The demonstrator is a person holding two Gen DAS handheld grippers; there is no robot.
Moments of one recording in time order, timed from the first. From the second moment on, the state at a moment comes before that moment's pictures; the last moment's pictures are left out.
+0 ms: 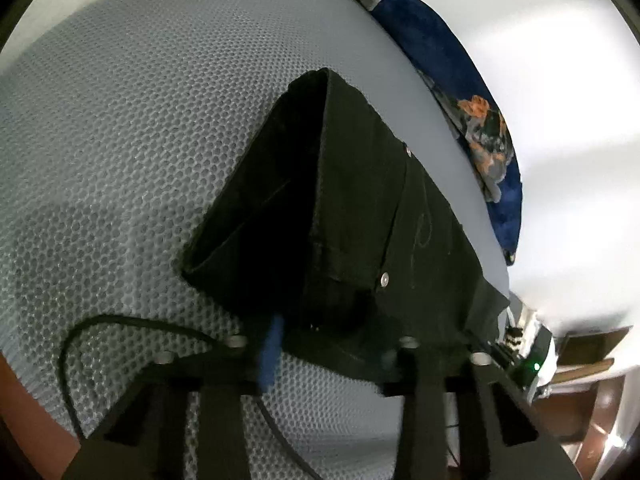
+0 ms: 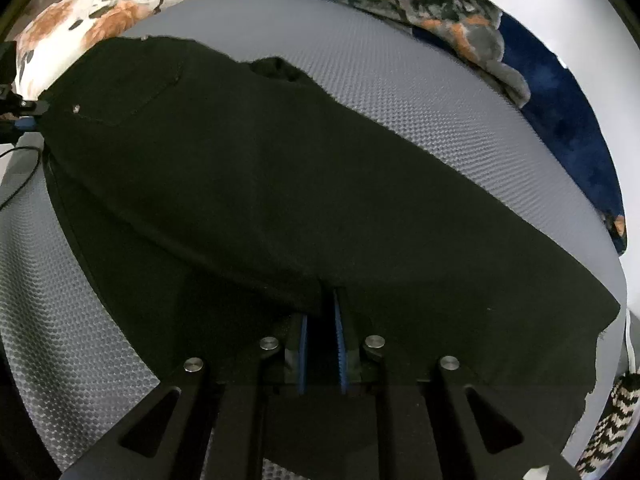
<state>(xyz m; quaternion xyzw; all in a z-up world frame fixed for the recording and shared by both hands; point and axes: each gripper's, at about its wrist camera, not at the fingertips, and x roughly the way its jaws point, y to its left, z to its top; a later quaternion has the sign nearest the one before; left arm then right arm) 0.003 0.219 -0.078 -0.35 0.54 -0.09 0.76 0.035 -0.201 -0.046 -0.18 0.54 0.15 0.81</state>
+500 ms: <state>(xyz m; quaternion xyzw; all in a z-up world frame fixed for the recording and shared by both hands) 0.020 0.204 -0.055 -0.13 0.56 -0.10 0.81 -0.026 -0.177 -0.035 -0.18 0.56 0.19 0.79</state>
